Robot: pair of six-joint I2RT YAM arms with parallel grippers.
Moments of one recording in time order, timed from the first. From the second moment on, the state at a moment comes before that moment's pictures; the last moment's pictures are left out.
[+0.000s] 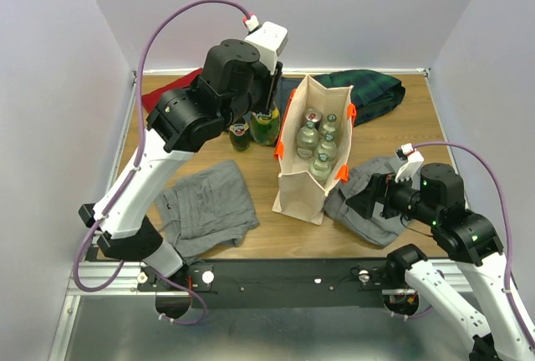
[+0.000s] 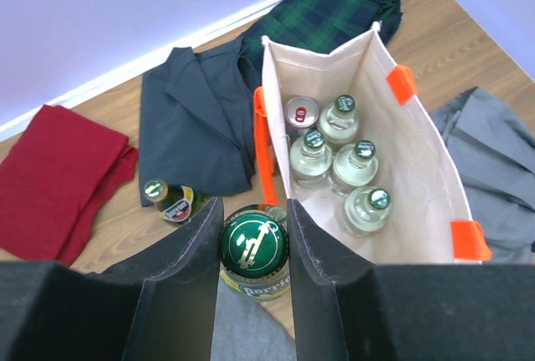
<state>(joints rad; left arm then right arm) -0.86 1.57 2.24 -1.04 -0.32 -0.12 0.40 0.52 0.88 -0.92 -0.28 0.40</state>
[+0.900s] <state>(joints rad) -0.73 1.50 1.66 -0.72 -0.37 -0.15 0.40 0.54 0.88 -0.92 -0.28 0.40</state>
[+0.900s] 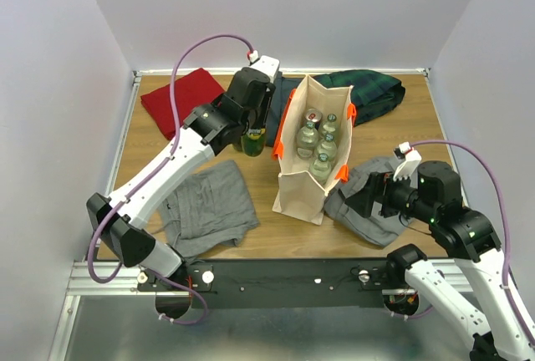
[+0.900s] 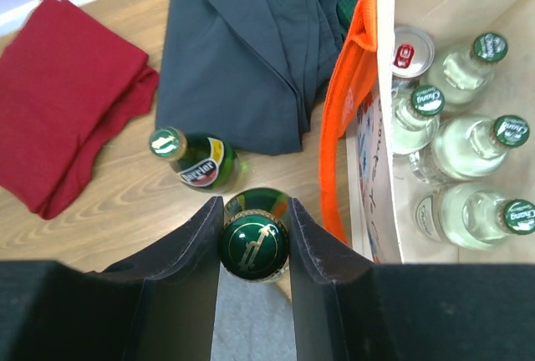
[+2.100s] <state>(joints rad) -0.68 1.55 1.29 -0.22 -0.30 -0.20 0.40 0.55 0.88 -0.92 -0.22 0.43</state>
